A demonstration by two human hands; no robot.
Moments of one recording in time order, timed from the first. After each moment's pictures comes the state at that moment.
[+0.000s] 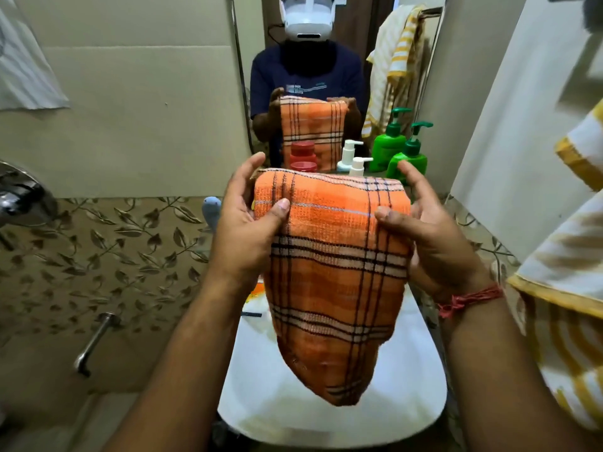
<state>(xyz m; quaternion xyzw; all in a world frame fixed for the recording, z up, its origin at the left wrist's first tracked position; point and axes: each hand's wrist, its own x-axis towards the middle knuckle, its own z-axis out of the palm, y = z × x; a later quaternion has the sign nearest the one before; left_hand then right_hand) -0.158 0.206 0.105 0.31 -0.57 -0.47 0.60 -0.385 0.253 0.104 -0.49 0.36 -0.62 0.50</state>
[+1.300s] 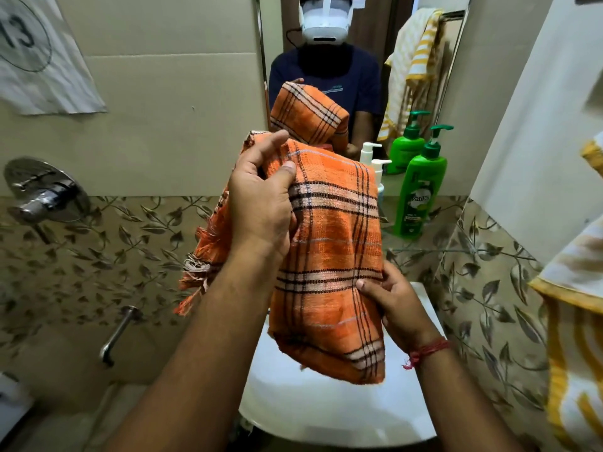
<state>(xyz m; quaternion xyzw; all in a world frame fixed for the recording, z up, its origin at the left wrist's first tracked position) -0.172 0.197 0.144 0.34 -0.43 -0.45 0.71 -0.355 0.247 -0.015 -0.47 0.44 -0.58 0.49</state>
